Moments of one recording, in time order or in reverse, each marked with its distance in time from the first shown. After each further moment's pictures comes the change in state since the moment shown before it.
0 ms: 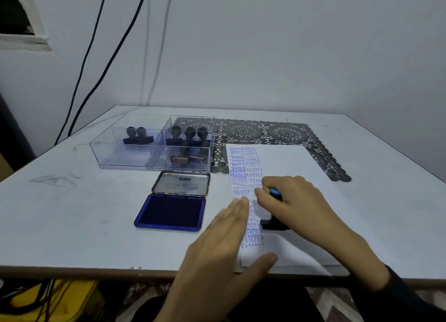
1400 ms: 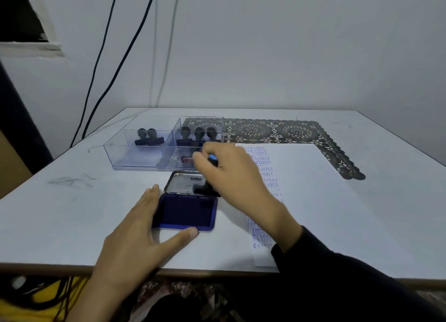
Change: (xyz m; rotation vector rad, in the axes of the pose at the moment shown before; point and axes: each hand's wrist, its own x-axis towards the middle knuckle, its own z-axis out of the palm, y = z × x) left_hand -0.022 -0.083 -0.066 -0.031 0.069 -0.518; right_hand 0.061 -0.085 0.039 0.307 0.136 -0.090
